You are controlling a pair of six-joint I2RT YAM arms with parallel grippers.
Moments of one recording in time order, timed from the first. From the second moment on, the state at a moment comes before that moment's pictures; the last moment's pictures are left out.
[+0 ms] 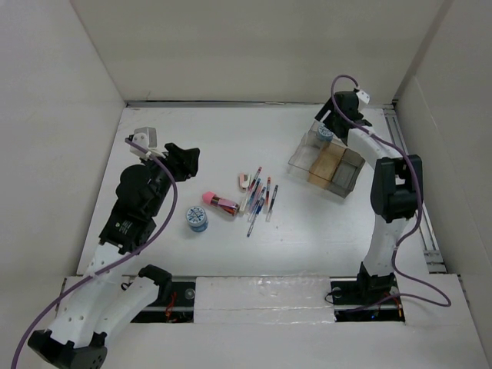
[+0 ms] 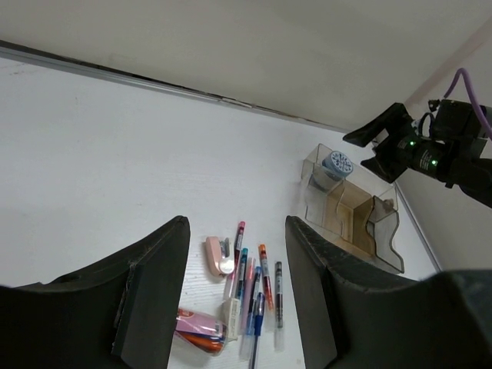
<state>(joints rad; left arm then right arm) -0.42 0.71 0.86 -0.18 -0.15 -0.47 0.13 2.01 1.59 -0.15 0.29 0.66</state>
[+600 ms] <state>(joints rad) -0.42 0.69 0.86 -0.22 -0.37 -0.56 0.69 1.60 1.18 0.09 -0.02 0.66</state>
